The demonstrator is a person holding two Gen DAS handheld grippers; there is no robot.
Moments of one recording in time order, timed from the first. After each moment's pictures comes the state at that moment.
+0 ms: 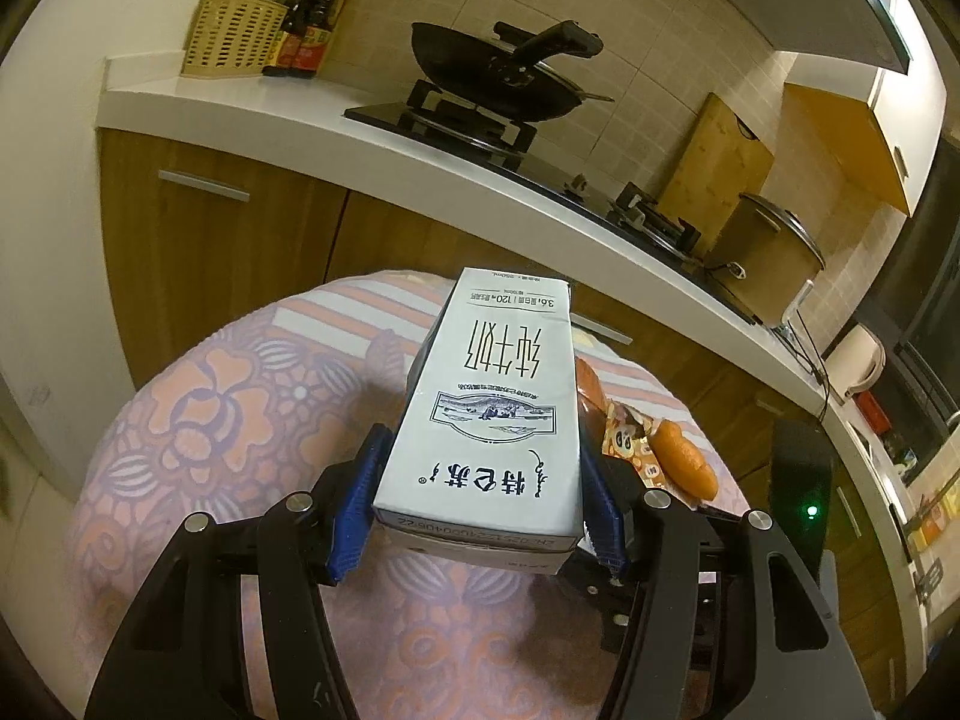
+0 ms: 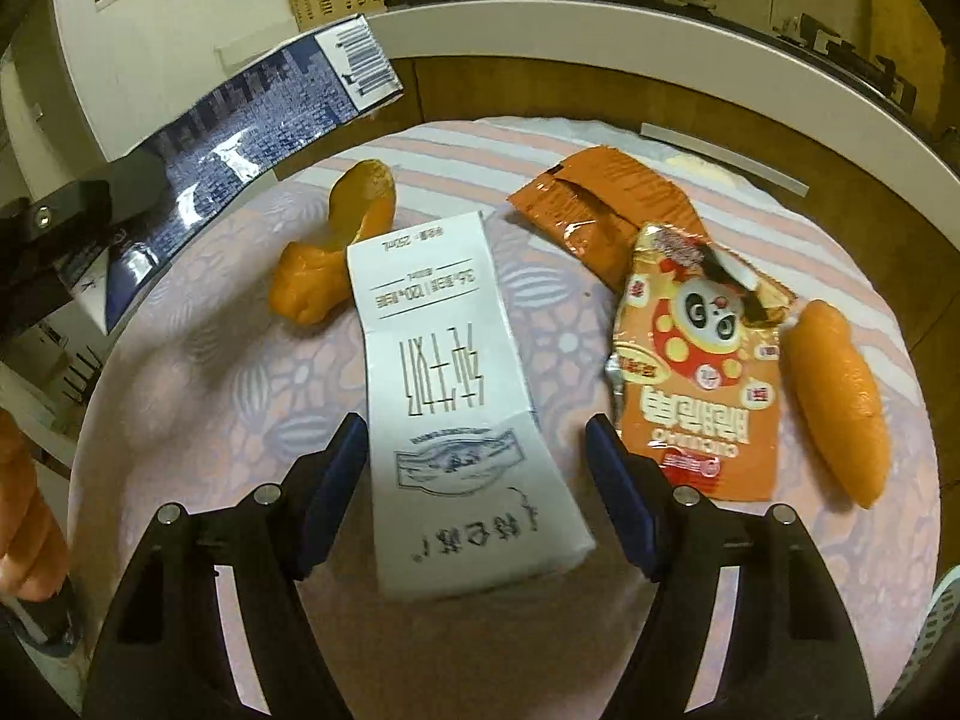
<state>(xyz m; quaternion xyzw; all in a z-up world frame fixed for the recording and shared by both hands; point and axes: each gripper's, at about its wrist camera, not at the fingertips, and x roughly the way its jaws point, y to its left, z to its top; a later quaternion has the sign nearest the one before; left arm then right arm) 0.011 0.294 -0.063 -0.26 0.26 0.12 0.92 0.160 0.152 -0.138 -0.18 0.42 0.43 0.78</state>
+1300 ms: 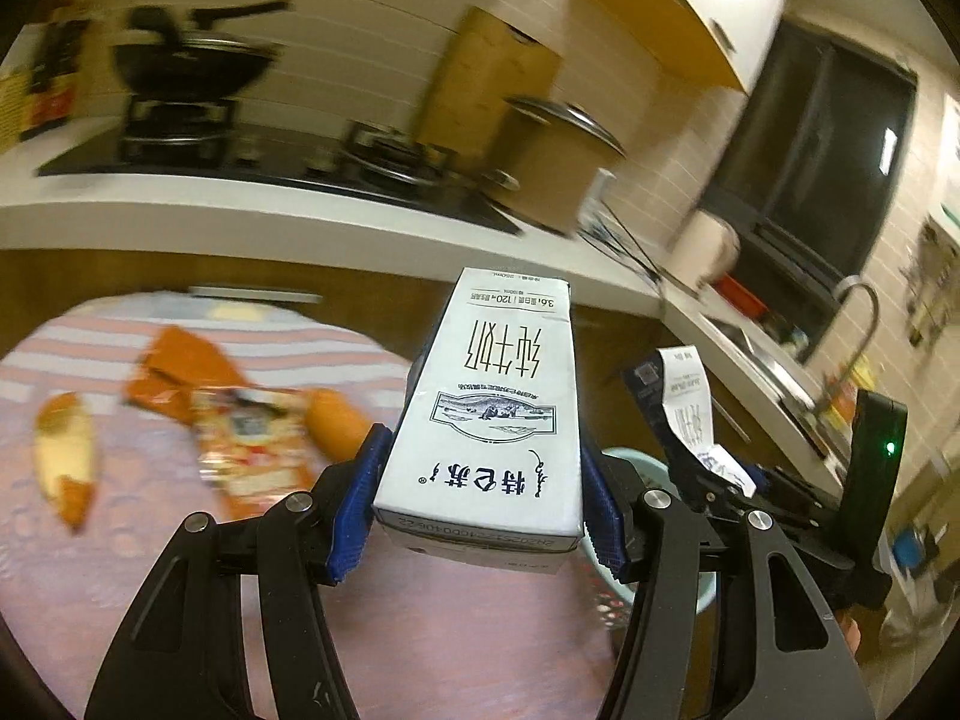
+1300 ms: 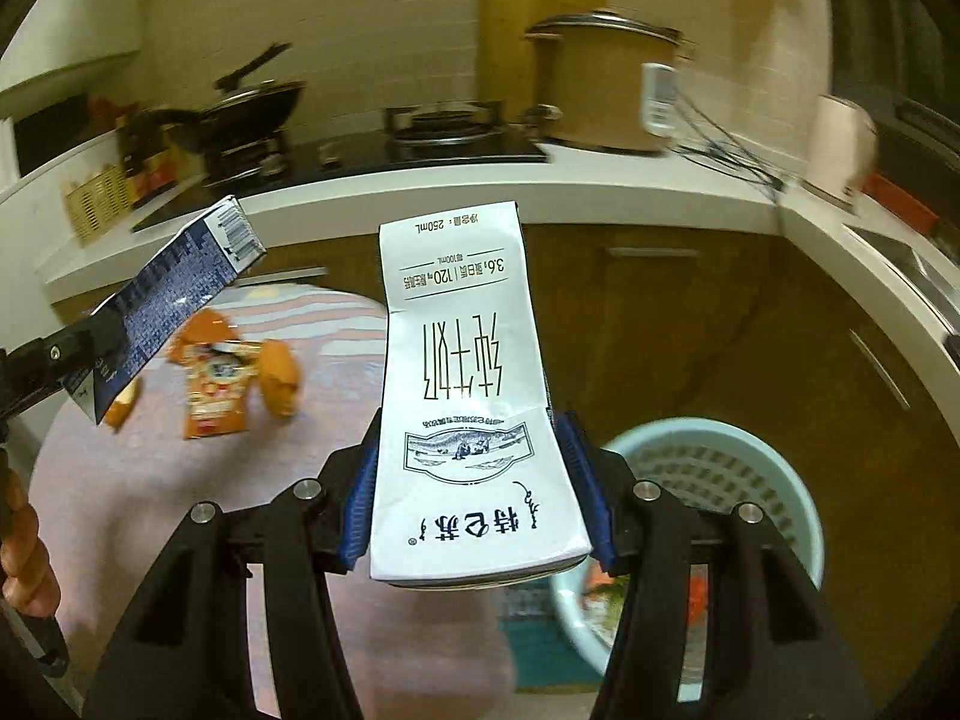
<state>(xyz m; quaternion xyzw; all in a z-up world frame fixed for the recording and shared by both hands) 0.108 0.082 -0.018 -0.18 0.28 -0.09 0.94 0.177 -0.159 -0.039 -0.04 0.33 0.17 0.93</state>
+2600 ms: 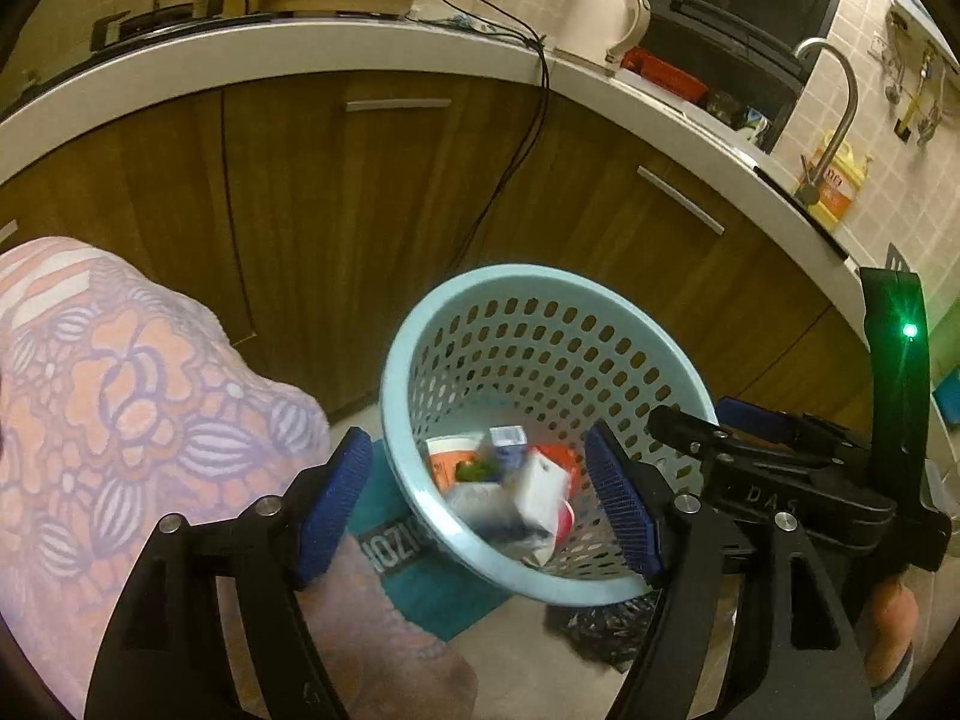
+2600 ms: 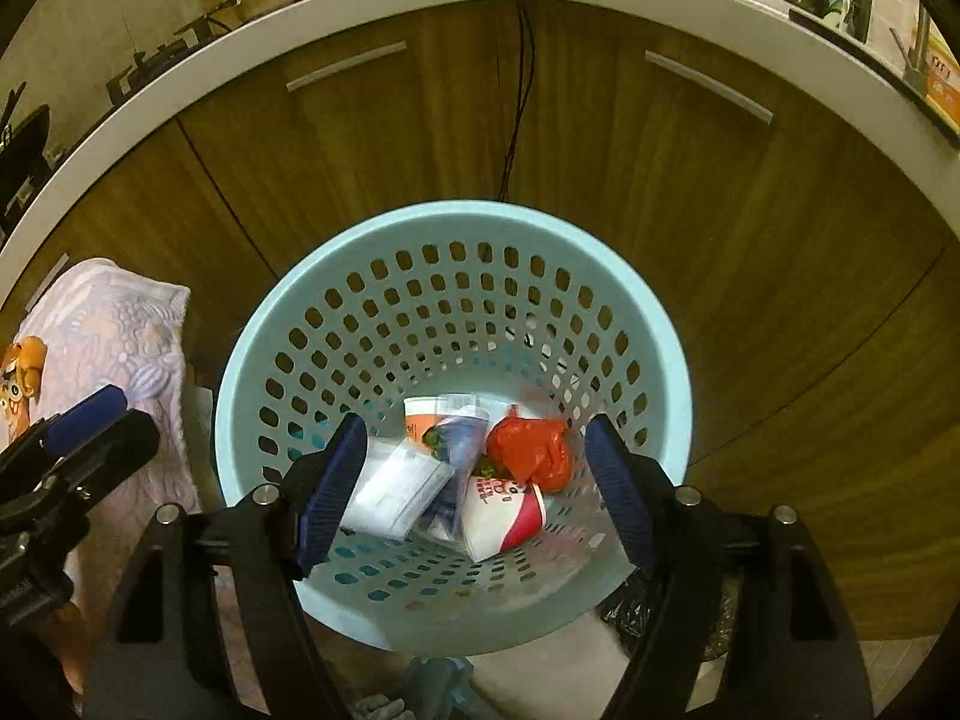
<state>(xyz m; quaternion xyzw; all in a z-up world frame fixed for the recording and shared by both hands) 0.209 -0.123 -0.131 -0.06 0.42 -0.20 0.88 0.209 -0.333 -0.152 0.06 0.47 -0.02 0.88</state>
